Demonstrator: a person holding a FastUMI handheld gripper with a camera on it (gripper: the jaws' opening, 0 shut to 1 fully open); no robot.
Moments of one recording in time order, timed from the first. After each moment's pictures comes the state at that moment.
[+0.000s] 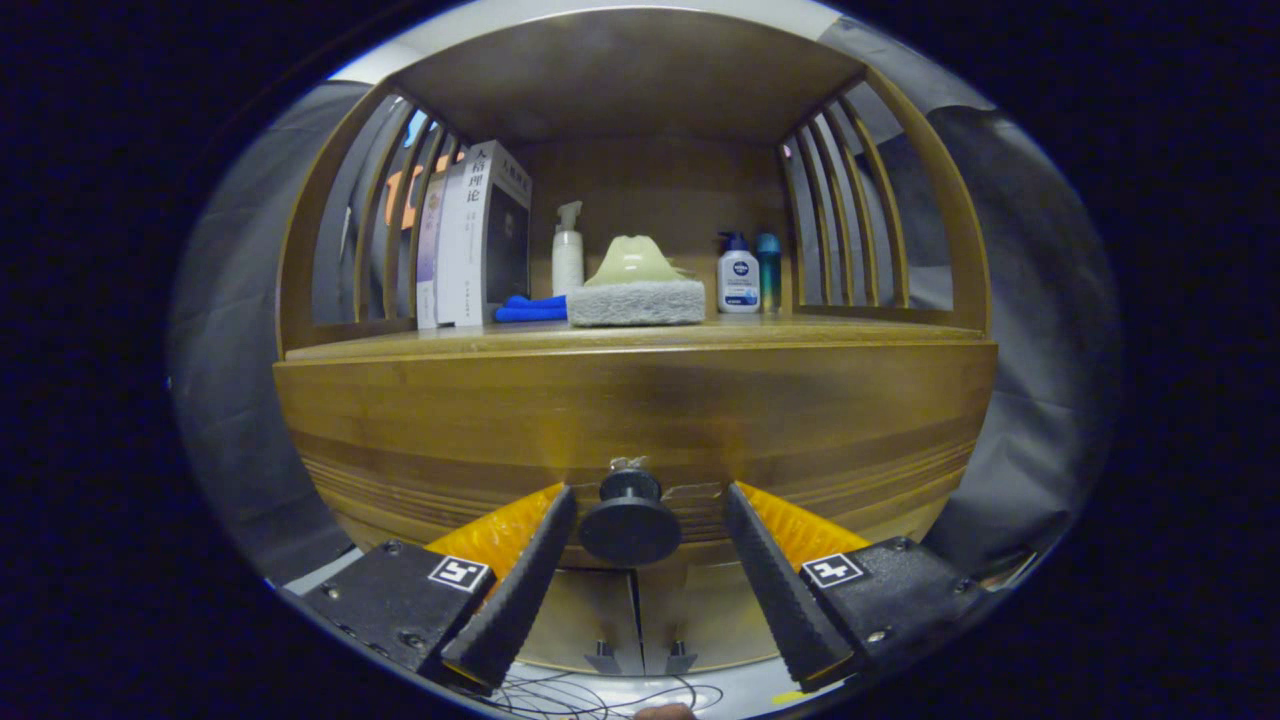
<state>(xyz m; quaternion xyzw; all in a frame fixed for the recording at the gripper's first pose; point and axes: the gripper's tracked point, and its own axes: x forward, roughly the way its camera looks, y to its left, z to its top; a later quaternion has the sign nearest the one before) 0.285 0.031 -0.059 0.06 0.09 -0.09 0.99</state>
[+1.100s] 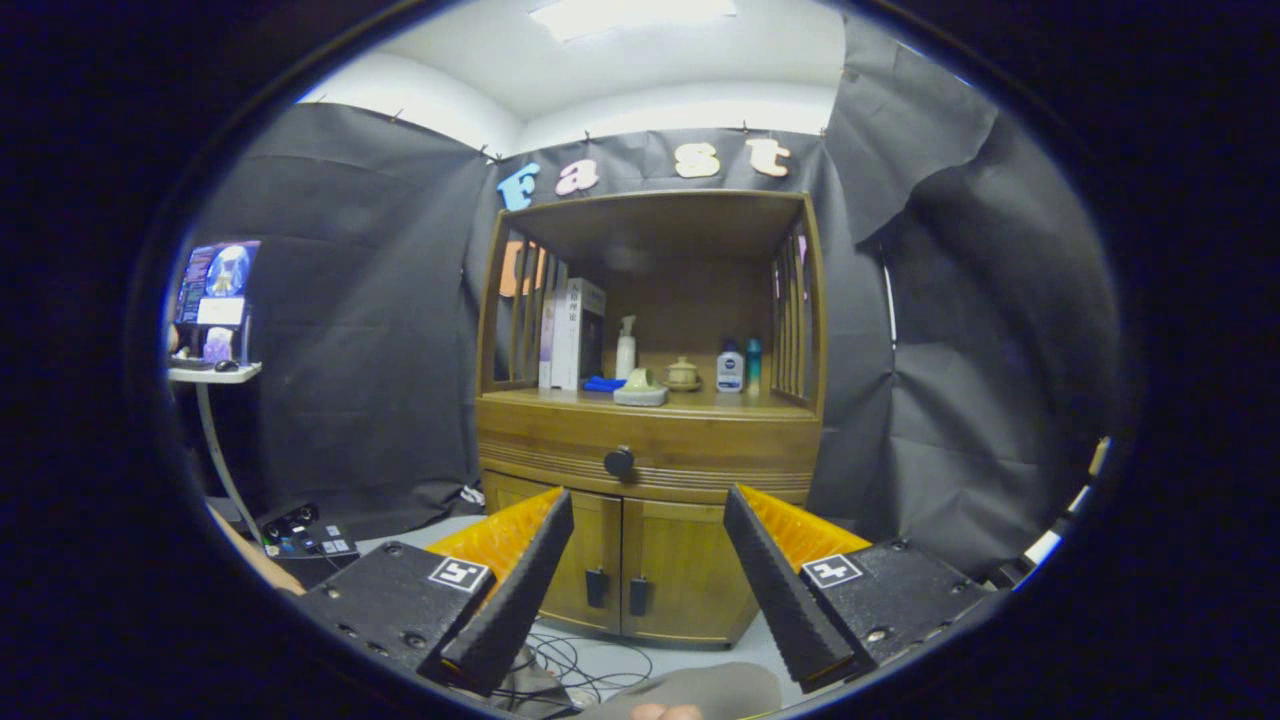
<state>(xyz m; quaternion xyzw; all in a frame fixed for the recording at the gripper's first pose) -0.026 -0.001 0.013 0.01 -0.02 0.02 1.00</state>
